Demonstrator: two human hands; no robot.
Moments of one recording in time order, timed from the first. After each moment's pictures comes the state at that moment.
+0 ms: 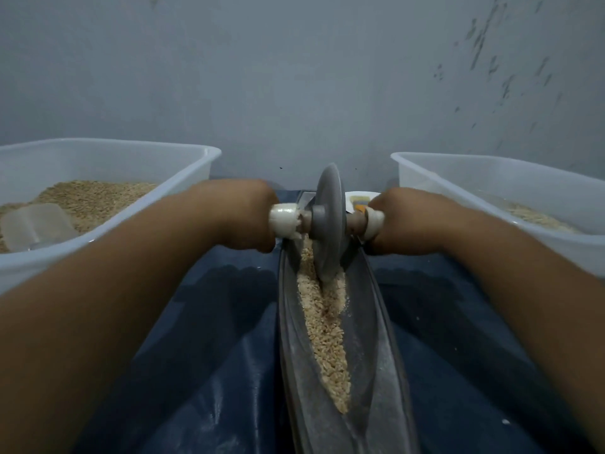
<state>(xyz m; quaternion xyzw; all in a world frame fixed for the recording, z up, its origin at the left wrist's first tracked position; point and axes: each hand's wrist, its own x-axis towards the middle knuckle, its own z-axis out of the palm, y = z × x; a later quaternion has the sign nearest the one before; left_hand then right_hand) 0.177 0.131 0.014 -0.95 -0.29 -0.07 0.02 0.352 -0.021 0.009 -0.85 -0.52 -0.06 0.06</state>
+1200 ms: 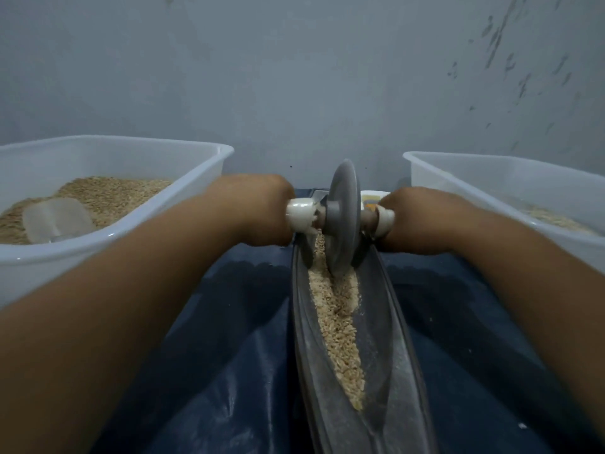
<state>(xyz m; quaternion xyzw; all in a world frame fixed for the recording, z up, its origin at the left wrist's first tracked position) 0.179 0.130 0.013 -0.95 -0.29 -0.11 0.04 0.346 -0.019 0.011 -0.86 -0.51 -0.07 0.04</state>
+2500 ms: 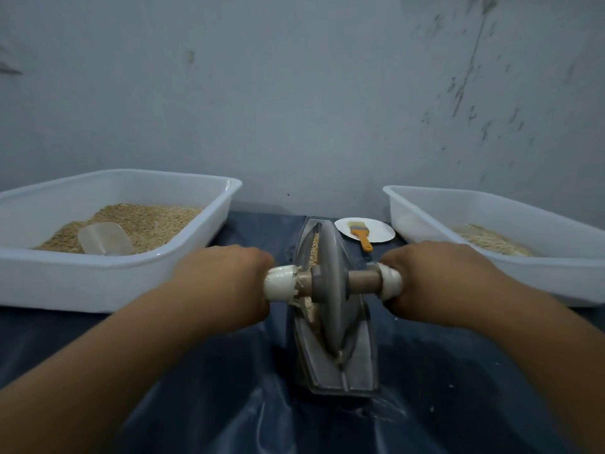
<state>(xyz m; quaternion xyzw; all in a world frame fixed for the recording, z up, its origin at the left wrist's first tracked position) 0.085 0.064 0.000 -0.94 -0.29 -0.13 0.08 0.282 -0.109 0.021 -0.83 -0.53 -0.16 -0.02</state>
